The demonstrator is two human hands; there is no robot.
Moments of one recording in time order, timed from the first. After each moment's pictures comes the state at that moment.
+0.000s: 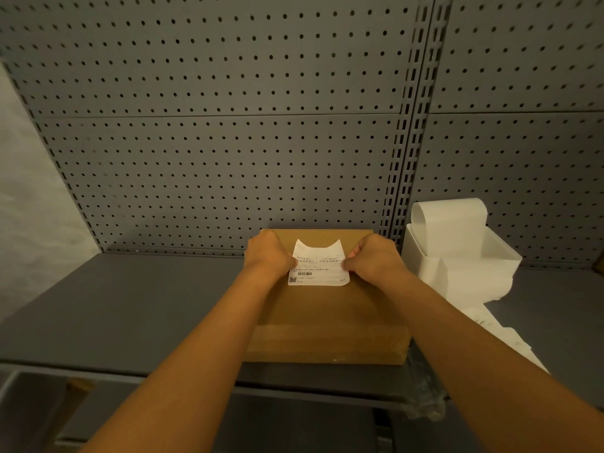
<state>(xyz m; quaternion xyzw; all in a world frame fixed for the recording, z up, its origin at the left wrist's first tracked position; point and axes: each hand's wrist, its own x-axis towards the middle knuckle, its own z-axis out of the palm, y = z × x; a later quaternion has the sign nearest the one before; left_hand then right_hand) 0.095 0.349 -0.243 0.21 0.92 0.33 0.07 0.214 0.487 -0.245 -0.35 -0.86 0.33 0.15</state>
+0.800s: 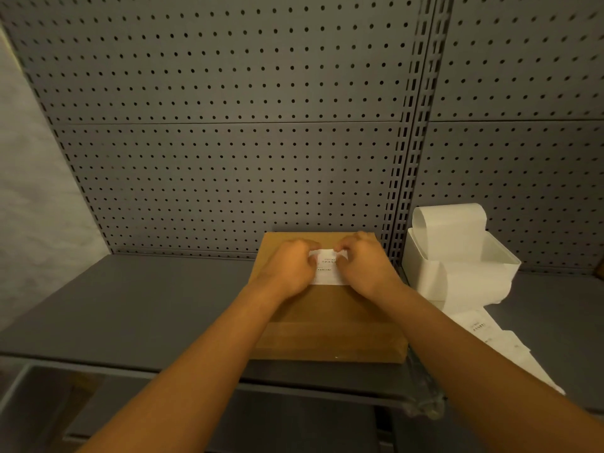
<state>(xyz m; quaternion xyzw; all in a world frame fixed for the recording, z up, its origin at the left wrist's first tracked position) 0.125 0.345 -0.243 0.44 0.85 0.28 -0.01 0.220 0.472 -0.249 -0.21 -0.93 0.22 0.22</state>
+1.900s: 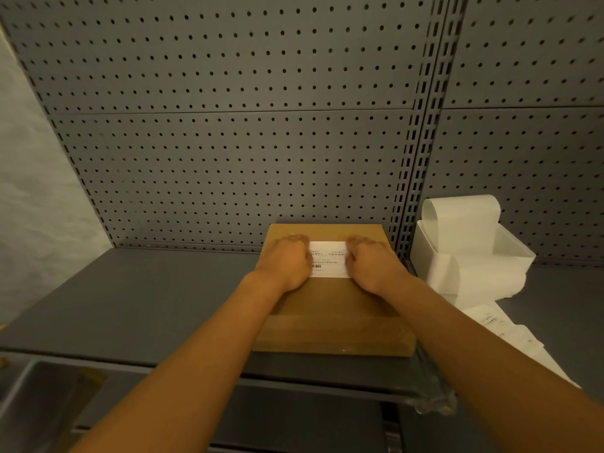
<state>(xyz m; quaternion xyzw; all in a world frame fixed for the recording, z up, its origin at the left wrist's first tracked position) 0.102 0.341 -0.253 0.43 0.89 0.15 -0.01 0.209 0.476 -0.256 -0.22 -0.97 0.10 0.08</state>
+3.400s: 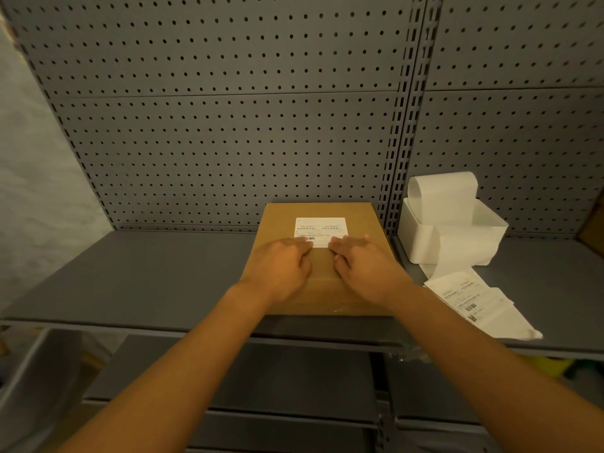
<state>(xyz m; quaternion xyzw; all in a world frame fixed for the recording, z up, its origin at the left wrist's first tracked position) 0.164 0.288 -0.259 0.47 0.87 0.14 -0.07 0.274 0.427 -0.261 -0.13 -0.98 0.12 0.10</state>
